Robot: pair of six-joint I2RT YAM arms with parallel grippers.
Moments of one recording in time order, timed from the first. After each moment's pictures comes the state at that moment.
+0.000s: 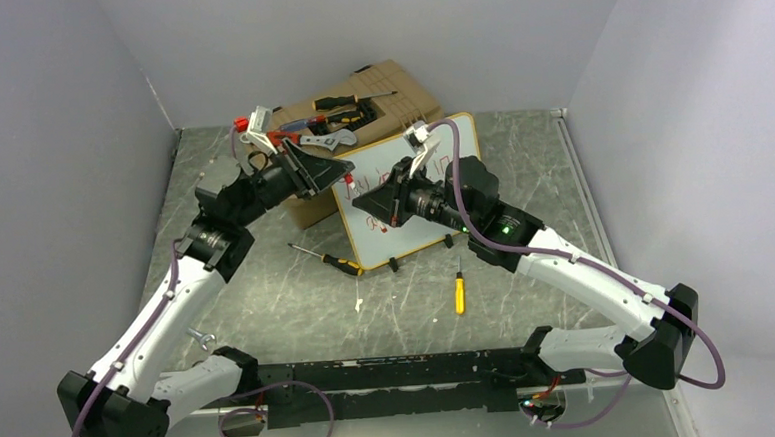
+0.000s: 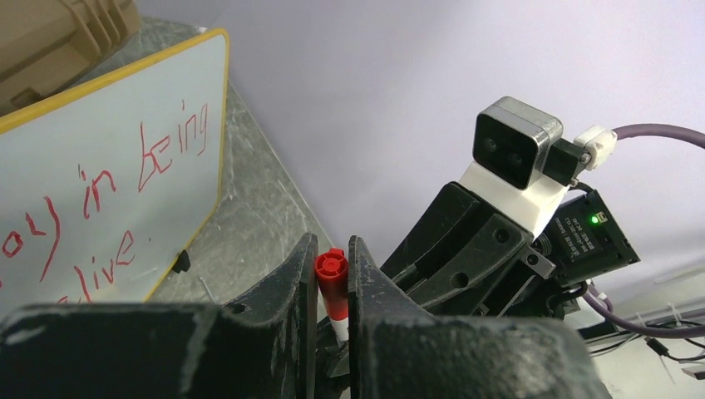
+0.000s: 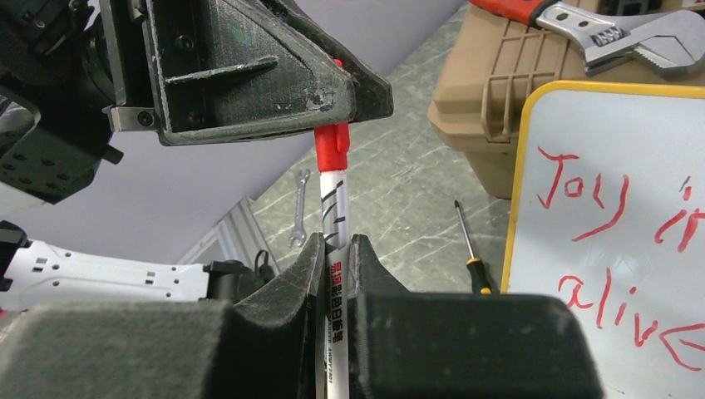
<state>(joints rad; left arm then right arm) -0.45 1.05 1.03 0.10 0.49 -0.93 0.85 1.19 1.13 0.00 -0.17 0.50</state>
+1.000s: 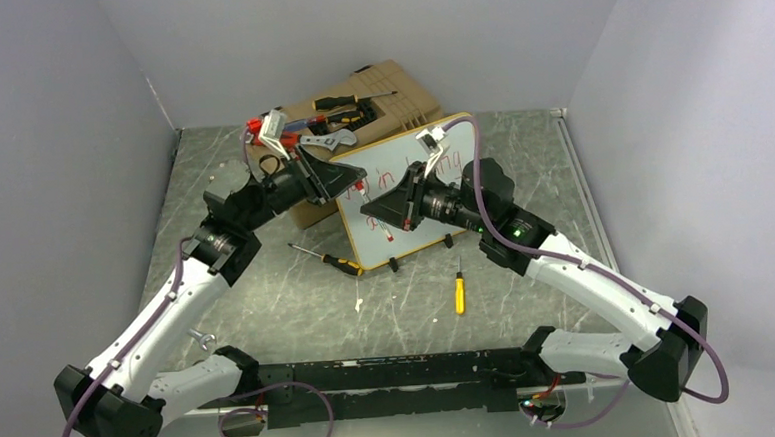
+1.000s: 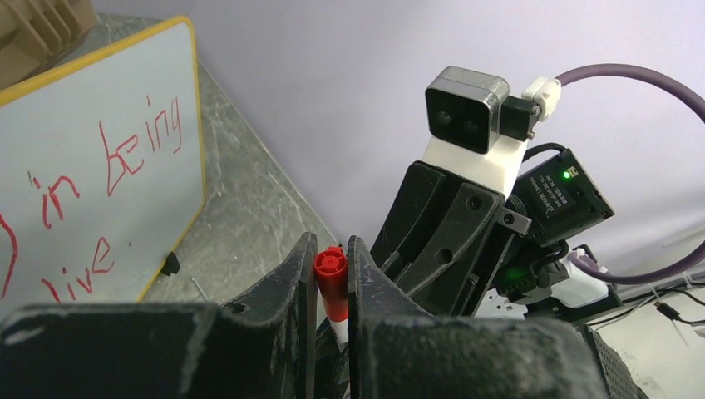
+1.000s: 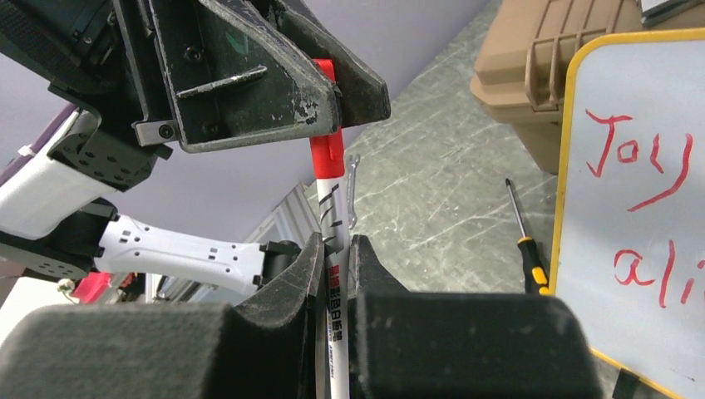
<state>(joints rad) -0.54 1.04 1.01 0.13 0.47 -0.88 0.78 1.13 1.06 0.04 -0.33 0.65</state>
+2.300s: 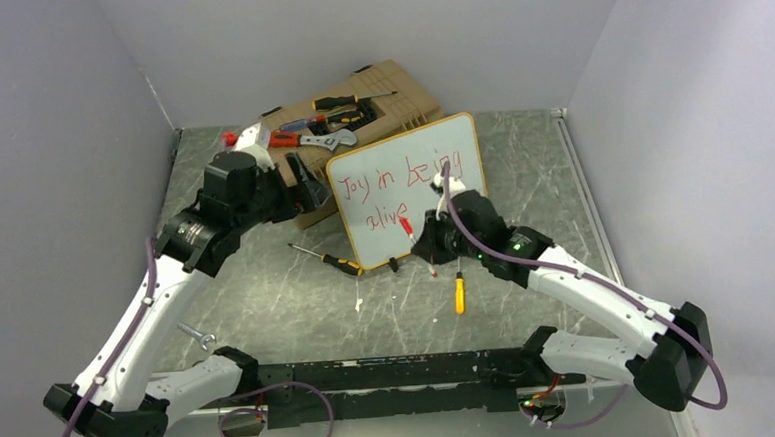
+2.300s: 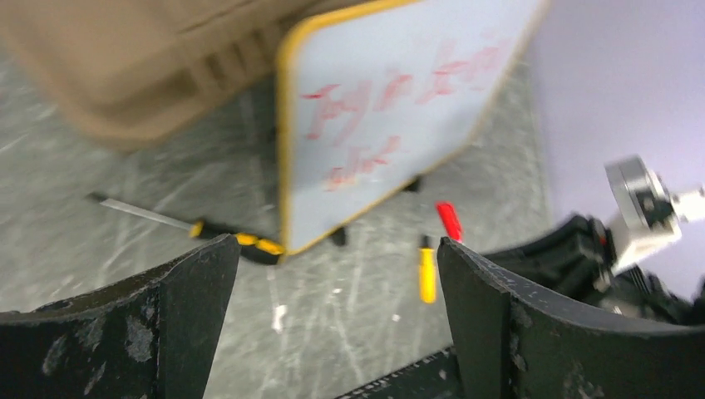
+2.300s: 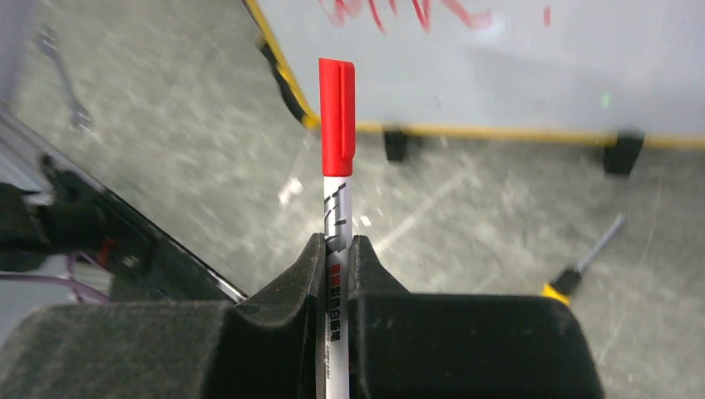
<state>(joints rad) -0.49 1.07 1.29 -0.66 0.05 -0.63 0.75 1.06 0.89 -0.40 -0.03 0.49</state>
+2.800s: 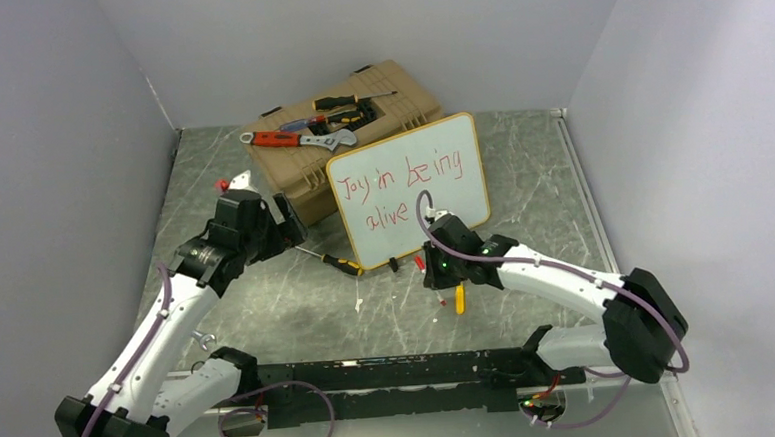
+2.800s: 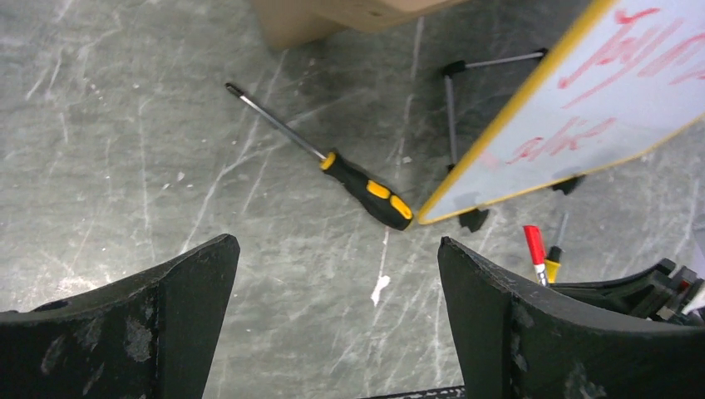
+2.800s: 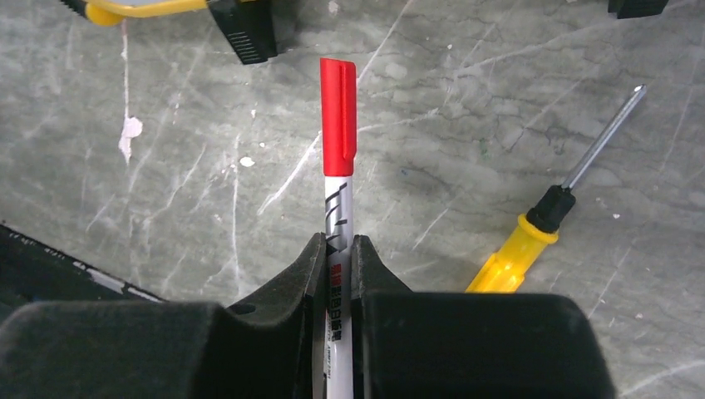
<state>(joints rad) -0.39 0.95 0.95 -0.71 -0.11 -0.68 0.77 1.23 0.72 -0.46 0.02 0.57</state>
